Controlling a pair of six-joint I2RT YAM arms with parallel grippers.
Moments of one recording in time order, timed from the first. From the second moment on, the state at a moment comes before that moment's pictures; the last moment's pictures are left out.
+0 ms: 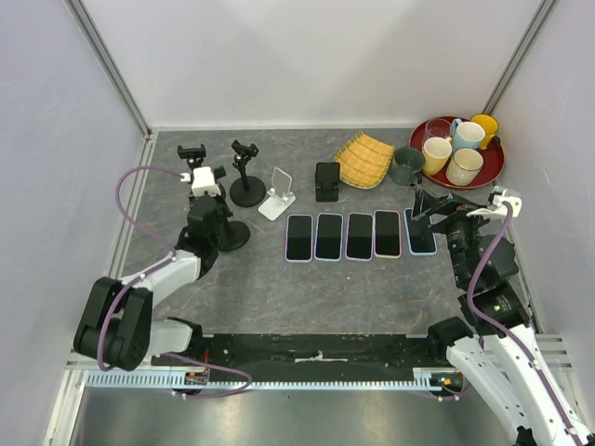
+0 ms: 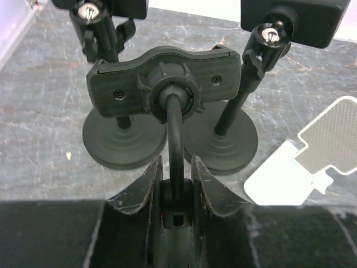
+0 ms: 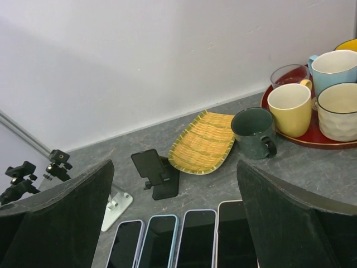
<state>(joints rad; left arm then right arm) -0.31 1.25 0.49 0.55 -0.41 -0.21 0.34 0.49 0.66 -0.06 0.31 0.42</state>
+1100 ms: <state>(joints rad) -0.29 0.83 0.50 0.25 -0.29 -0.27 0.39 0.39 0.75 -0.20 0.40 0.29</state>
